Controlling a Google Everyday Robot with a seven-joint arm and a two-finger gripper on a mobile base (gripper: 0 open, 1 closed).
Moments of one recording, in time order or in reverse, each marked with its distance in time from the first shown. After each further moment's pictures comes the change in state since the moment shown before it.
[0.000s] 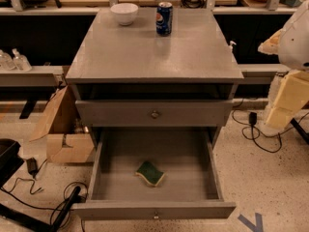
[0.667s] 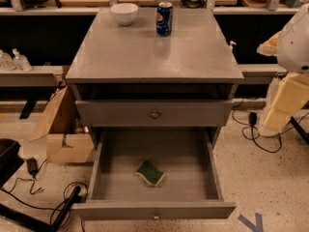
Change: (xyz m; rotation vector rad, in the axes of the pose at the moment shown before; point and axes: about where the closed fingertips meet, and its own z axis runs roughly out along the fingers) arm -0.002 0.001 0.004 0.006 -0.019 0.000
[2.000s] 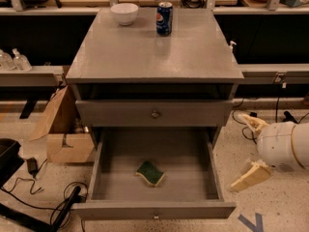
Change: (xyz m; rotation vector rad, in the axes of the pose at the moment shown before) arm 0.035 0.061 0.164 0.064 -0.452 0.094
